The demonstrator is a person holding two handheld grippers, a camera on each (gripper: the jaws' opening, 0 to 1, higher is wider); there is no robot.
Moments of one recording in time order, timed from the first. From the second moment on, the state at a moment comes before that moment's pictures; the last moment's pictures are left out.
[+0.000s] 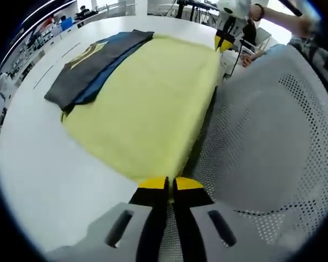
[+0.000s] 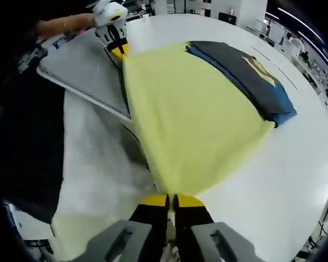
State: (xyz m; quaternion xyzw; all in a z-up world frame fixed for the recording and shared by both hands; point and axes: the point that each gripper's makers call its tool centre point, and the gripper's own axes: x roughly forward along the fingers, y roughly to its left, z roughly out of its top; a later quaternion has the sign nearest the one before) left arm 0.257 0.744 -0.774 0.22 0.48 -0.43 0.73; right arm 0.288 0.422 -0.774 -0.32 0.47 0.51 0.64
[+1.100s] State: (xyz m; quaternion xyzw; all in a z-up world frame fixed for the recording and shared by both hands) left arm 0.320 0.752 -0.696 0.24 0.41 -0.39 0.79; right arm 0.357 0.429 -0.705 -0.36 0.40 0.48 0.69
